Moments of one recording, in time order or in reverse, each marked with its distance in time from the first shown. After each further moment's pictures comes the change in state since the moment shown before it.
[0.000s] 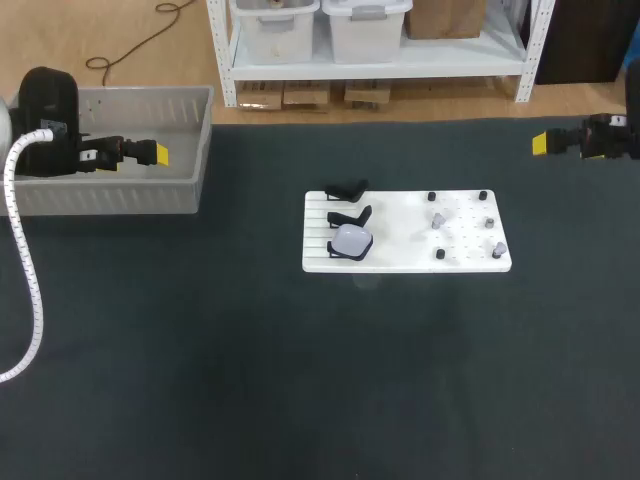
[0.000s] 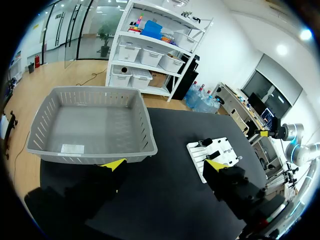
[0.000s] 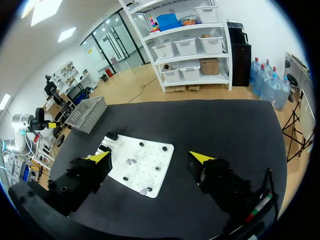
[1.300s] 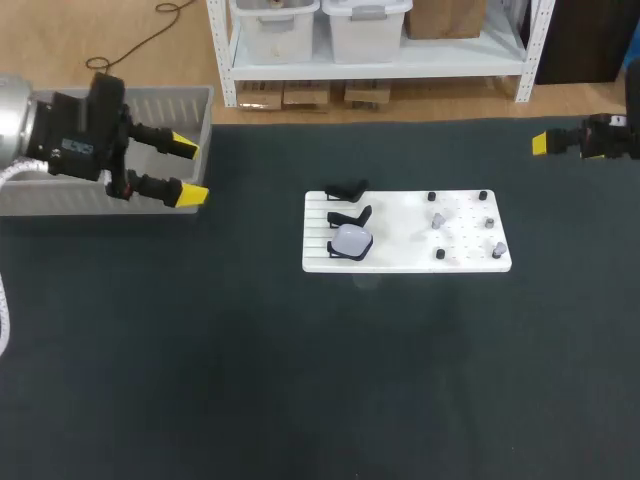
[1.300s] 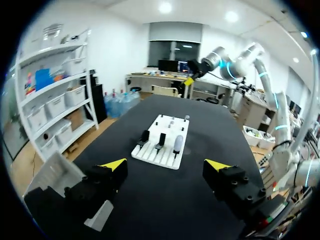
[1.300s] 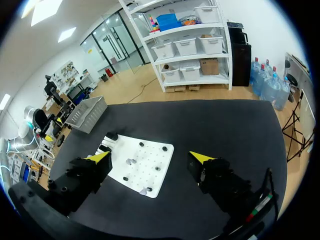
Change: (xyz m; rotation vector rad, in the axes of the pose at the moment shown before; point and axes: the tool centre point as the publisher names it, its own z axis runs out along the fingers) left arm 0.024 -0.075 0.025 0.565 0.008 0.827; right arm 0.000 0.000 0.000 0.000 0.000 0.000
